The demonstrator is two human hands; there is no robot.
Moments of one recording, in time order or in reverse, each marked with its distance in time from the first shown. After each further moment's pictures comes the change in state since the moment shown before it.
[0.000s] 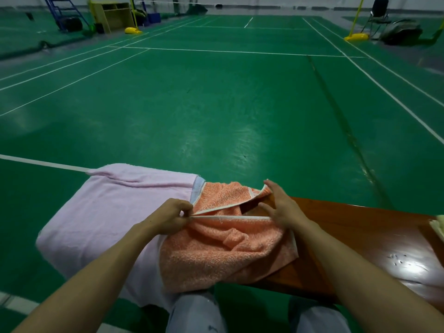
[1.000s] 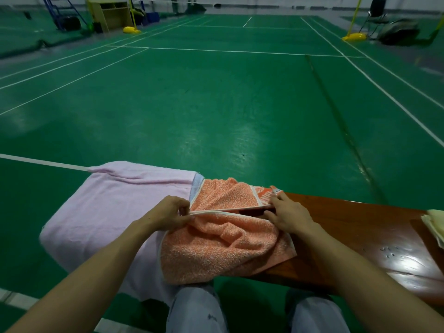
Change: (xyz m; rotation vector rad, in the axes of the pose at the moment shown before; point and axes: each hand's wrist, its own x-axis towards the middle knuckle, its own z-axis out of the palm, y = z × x) left_hand -0.008 0.006 -0.003 -0.025 -0.014 -0.063; right_hand -0.024 0.006 -0.008 -0.485 -0.122 0.050
